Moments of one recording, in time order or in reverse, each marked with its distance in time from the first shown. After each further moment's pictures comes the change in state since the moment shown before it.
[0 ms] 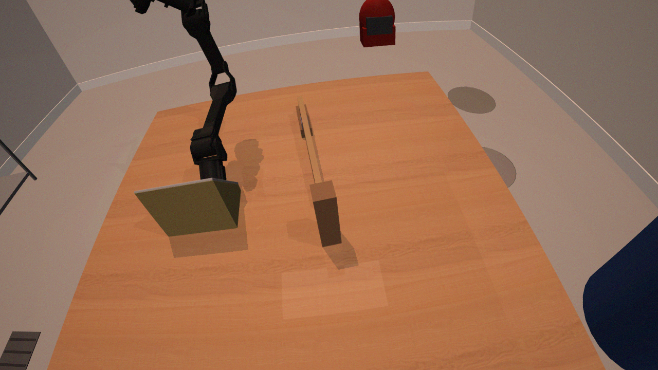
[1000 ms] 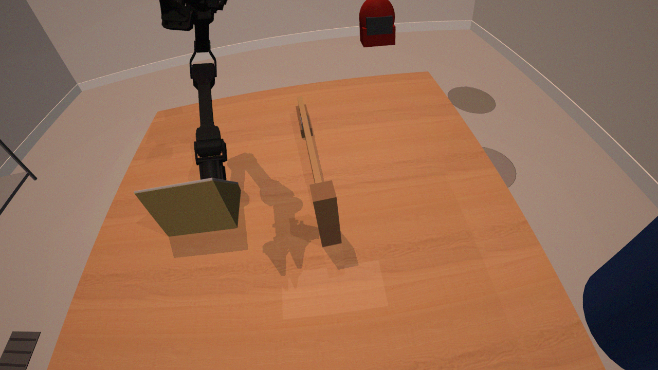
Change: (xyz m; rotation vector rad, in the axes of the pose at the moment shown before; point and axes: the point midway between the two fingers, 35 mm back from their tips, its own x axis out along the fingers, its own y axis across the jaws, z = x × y) arm -0.118 0.249 0.233 -0.500 -0.947 0.572
